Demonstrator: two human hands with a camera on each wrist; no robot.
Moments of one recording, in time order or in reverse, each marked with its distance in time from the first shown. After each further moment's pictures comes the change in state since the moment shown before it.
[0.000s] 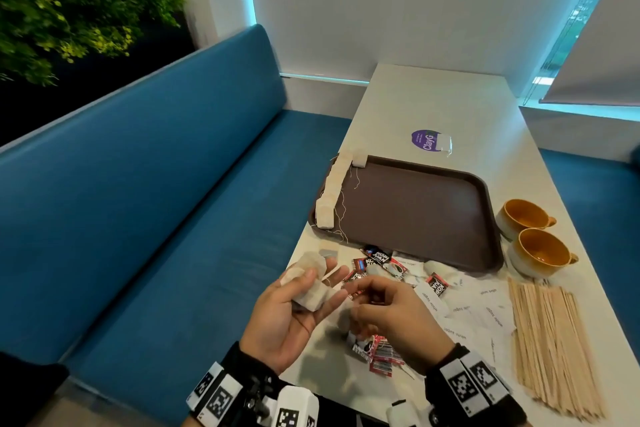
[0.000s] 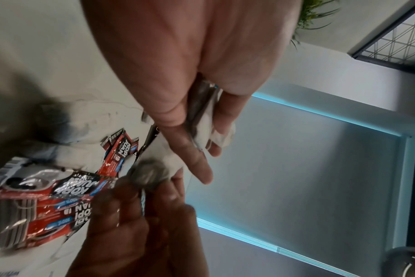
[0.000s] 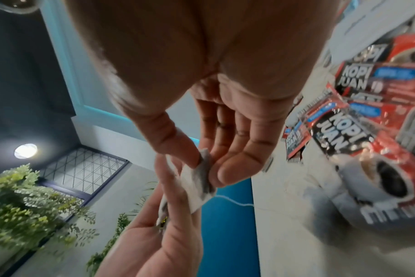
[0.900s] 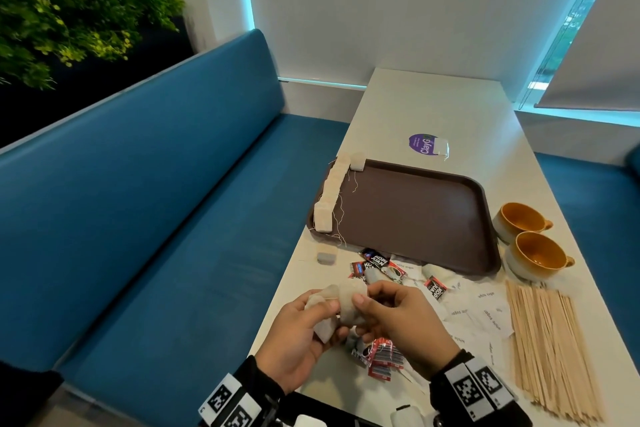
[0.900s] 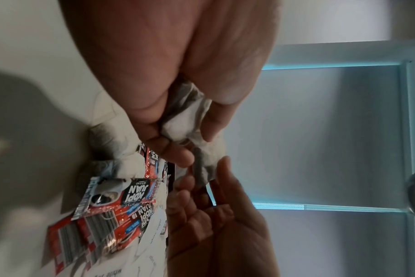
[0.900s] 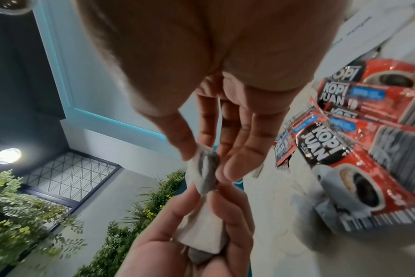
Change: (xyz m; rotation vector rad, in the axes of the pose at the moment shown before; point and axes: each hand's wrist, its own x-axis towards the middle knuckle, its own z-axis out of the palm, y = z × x) left_hand 0.011 -0.032 -0.023 0.324 0.111 -0.059; right_hand -0.002 0.004 -0.007 0.058 0.095 0.011
